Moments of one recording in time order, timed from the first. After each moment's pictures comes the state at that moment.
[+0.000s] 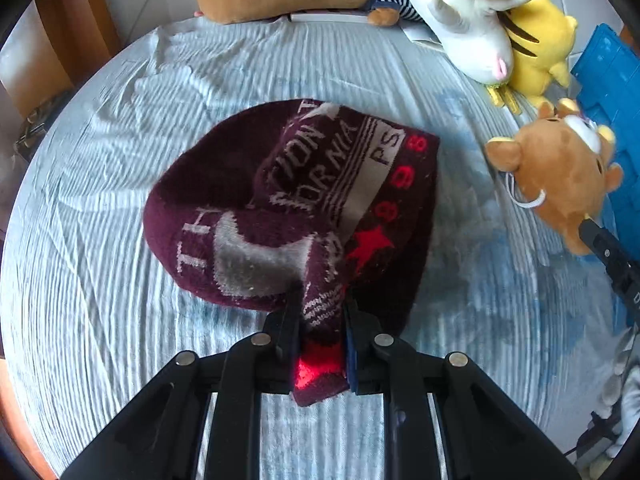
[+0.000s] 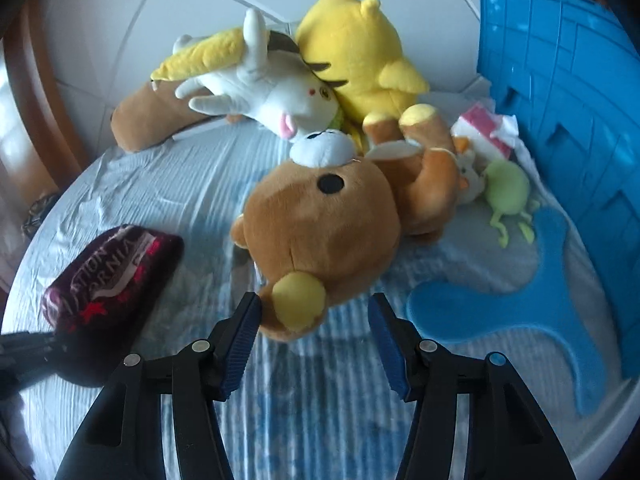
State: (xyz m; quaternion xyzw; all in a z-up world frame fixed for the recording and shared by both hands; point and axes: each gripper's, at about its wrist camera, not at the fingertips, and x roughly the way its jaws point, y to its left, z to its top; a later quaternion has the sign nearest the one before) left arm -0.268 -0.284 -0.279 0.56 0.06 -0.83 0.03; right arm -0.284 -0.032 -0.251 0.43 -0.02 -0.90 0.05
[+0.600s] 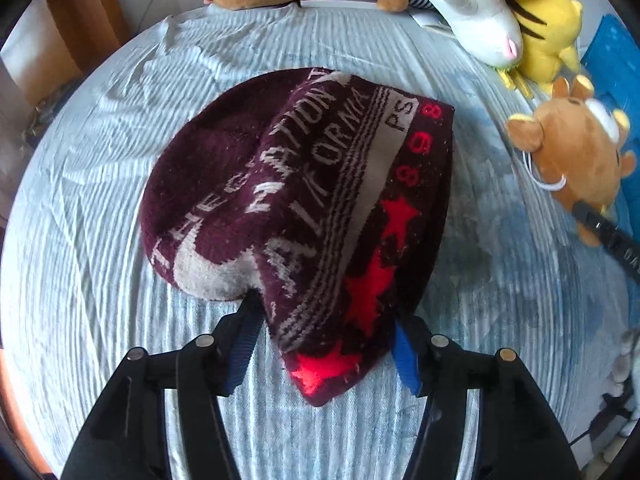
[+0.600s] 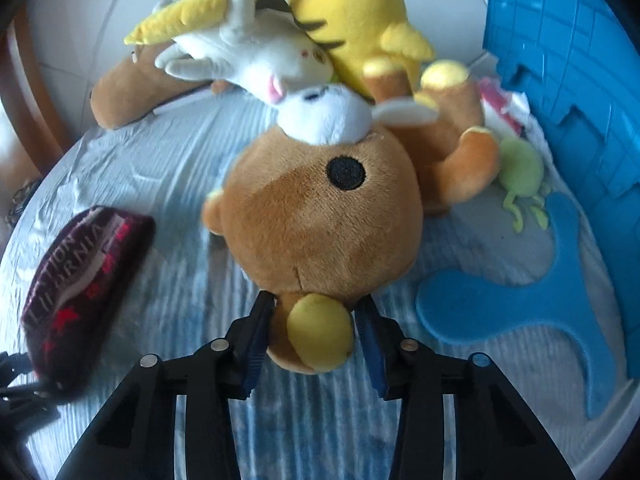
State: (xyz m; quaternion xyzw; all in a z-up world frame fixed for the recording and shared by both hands) left arm -0.248 -0.279 -0.300 0.56 0.06 -0.82 0.05; right arm -0.305 -0.028 -0.283 0.47 -0.01 -0.88 0.04
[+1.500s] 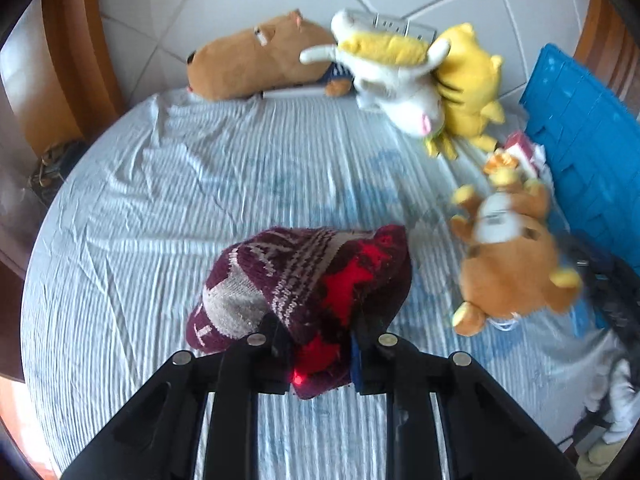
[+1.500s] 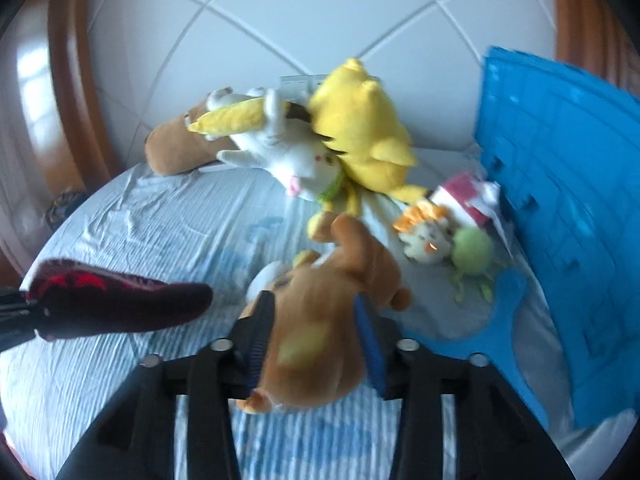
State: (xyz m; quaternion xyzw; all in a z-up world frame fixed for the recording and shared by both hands) left arm -0.233 -0.239 -0.200 0.49 0.05 -0.87 0.02; right arm -0.242 0.013 -0.185 0.36 0.01 -0.93 0.09
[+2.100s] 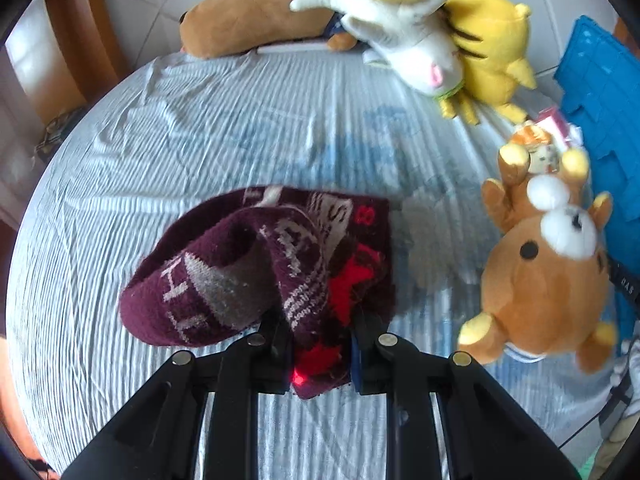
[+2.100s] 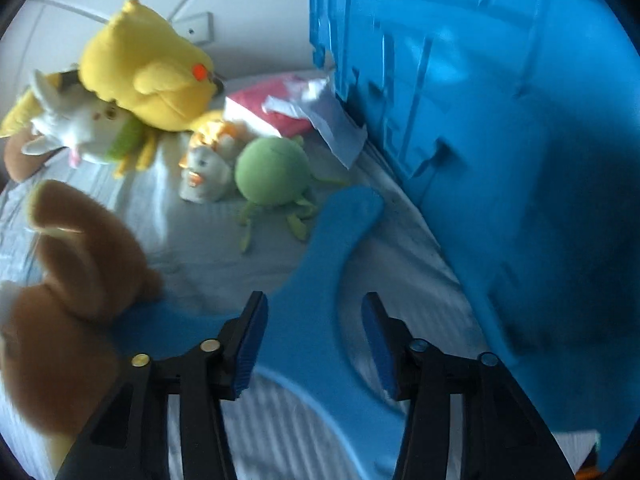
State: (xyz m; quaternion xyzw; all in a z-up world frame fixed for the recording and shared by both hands) left arm -0.258 -0.181 -0.255 0.53 0.06 -0.84 0.08; right arm -0.317 0.171 -0.270 0.46 -0.01 -0.88 -0.08
